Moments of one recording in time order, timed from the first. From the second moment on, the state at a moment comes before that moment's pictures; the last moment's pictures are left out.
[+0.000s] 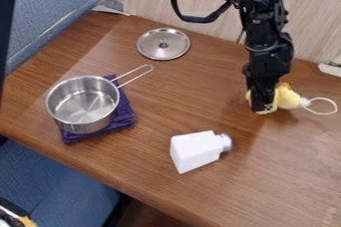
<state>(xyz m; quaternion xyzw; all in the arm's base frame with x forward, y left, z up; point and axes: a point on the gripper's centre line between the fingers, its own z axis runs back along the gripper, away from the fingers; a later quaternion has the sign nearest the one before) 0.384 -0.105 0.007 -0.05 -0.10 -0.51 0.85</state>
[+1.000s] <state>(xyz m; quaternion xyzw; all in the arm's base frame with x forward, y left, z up) 0.381 -0.081 0.052 -0.03 -0.13 -0.50 0.86</state>
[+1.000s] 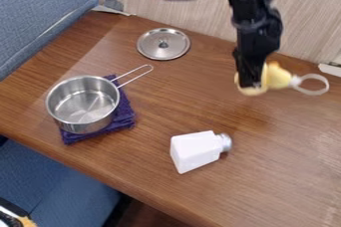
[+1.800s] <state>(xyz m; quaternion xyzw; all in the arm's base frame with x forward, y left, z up) 0.292 0.042 0.089 -0.01 -0.14 -0.47 0.87</state>
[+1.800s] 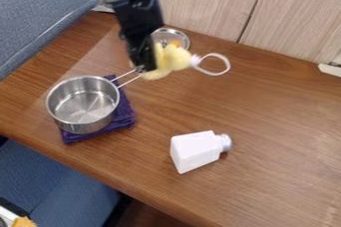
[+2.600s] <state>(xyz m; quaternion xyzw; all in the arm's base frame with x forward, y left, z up) 0.241 0.048 0.034 -0.03 -0.09 -0.52 0.85</state>
